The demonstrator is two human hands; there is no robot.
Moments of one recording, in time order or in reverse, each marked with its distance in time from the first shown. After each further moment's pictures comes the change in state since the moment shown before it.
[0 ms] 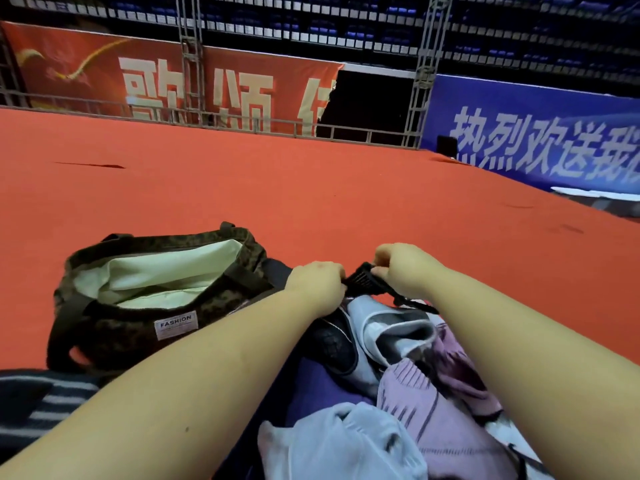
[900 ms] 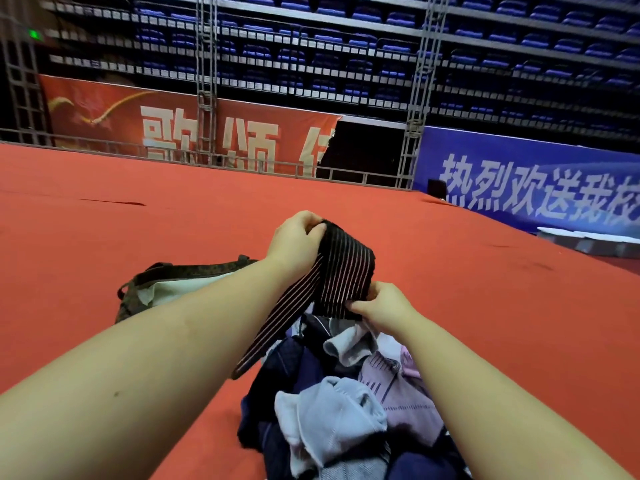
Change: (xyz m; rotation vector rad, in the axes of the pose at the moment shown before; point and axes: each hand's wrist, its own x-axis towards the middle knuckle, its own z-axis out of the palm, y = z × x) left_hand -0.080 0.017 -0.137 -0.767 0.476 -0.034; right_hand -0.101 -0.048 -0.021 0.642 0.099 0.097
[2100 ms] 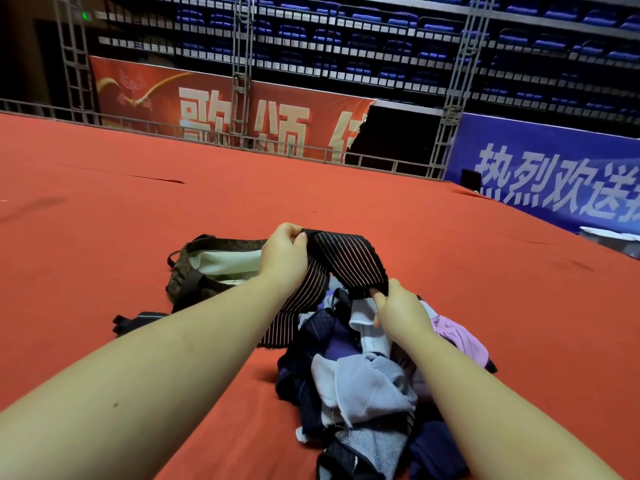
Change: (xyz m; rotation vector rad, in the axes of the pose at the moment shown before) left_hand -0.065 -0.034 -0.040 -0.025 0.238 -0.258; right_hand -0.028 0.010 0.043 -0.374 0.121 -0.053
